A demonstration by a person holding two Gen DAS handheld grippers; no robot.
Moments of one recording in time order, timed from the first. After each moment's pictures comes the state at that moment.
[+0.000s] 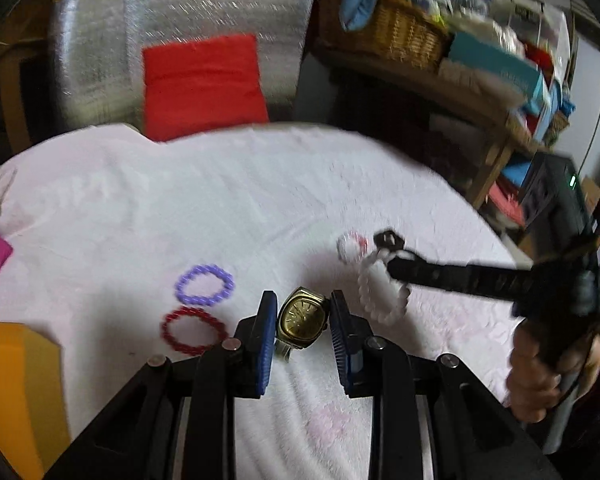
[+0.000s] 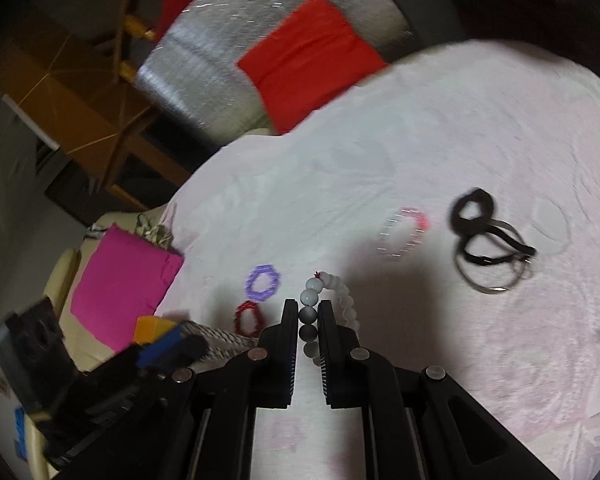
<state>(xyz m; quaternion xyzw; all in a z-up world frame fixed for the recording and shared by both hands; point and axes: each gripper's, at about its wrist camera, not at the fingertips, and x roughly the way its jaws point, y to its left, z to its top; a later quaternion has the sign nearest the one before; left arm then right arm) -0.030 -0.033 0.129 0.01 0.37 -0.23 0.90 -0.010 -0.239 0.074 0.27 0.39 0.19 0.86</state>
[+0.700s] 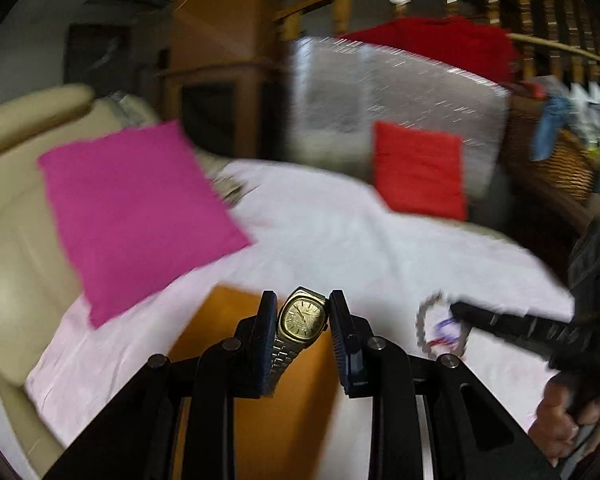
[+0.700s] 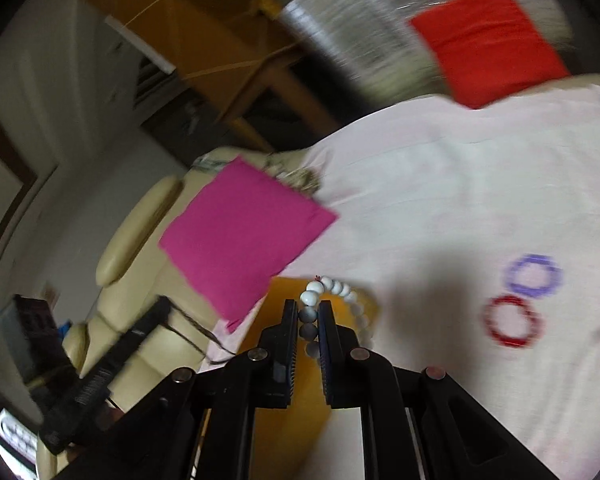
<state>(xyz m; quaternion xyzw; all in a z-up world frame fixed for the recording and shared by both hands) -0.122 0.210 0.180 -0.07 0.28 0.10 0.95 -0.013 0.015 0.140 0.22 0.36 0.40 0.81</state>
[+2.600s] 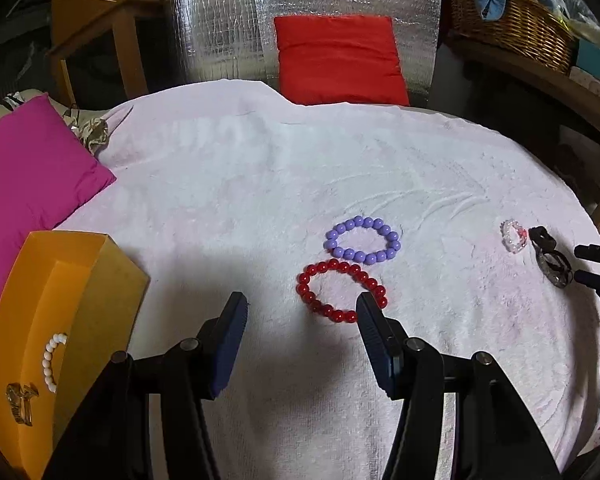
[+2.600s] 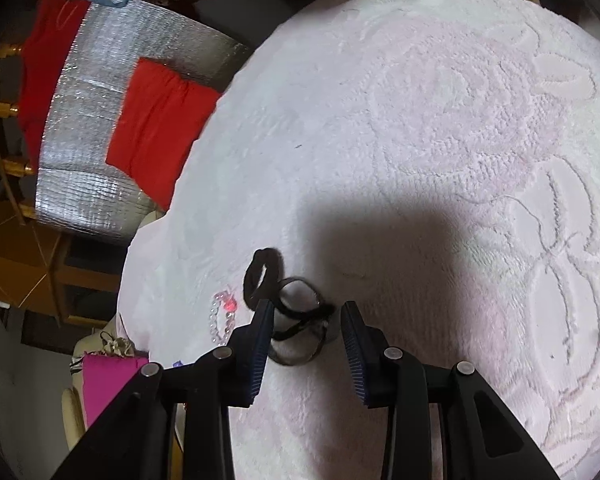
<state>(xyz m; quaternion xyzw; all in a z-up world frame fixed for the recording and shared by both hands) -0.007 0.014 0.057 0.02 0.40 0.00 0.92 0.025 -0.397 -0.002 0.46 0.44 0.00 0.77</state>
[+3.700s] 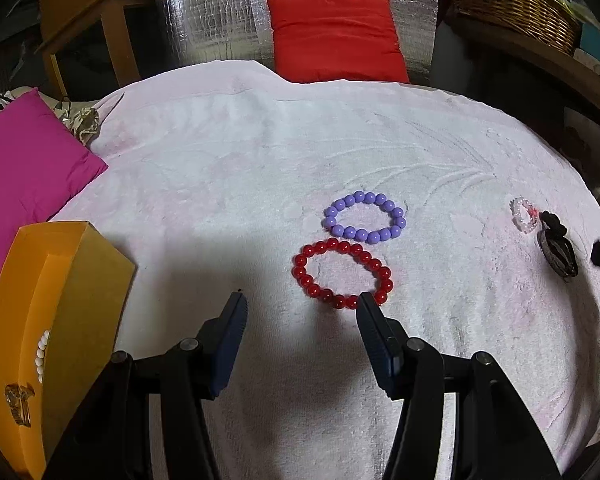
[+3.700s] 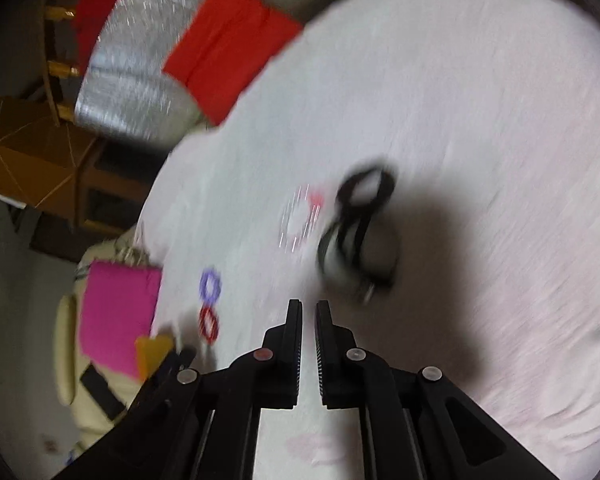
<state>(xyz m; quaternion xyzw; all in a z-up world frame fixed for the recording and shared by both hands) 0.002 0.009 0.041 0.03 0.43 0.00 0.90 0.017 -0.339 0.034 0.37 0.46 0.11 0.80</state>
